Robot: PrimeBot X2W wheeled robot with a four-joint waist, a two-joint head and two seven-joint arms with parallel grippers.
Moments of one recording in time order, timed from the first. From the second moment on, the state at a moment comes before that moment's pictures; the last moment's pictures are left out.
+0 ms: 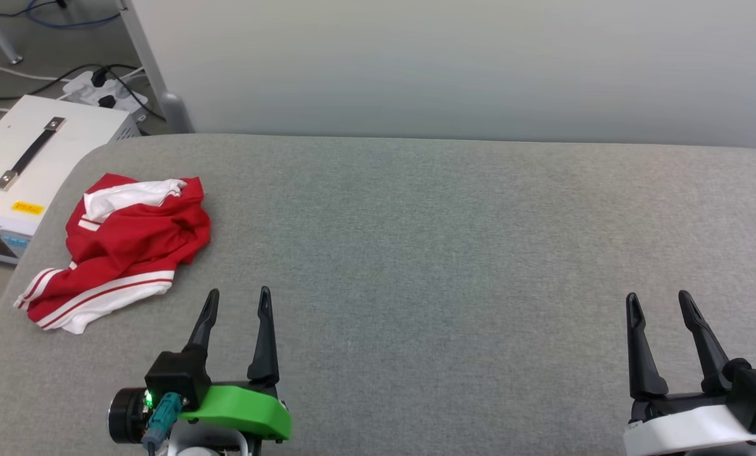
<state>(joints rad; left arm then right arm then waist) 0.01 0.05 -0.10 0.08 -0.18 0.02 -0.26 0.12 -0.05 -0.04 -0.09 0.15 0.13 -0.25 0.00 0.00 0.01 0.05</state>
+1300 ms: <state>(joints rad) -0.04 0.05 -0.04 0.08 -0.23 0.05 -0.26 0.08 -0.05 0.02 -0.10 0.09 0.13 -0.26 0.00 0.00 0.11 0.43</state>
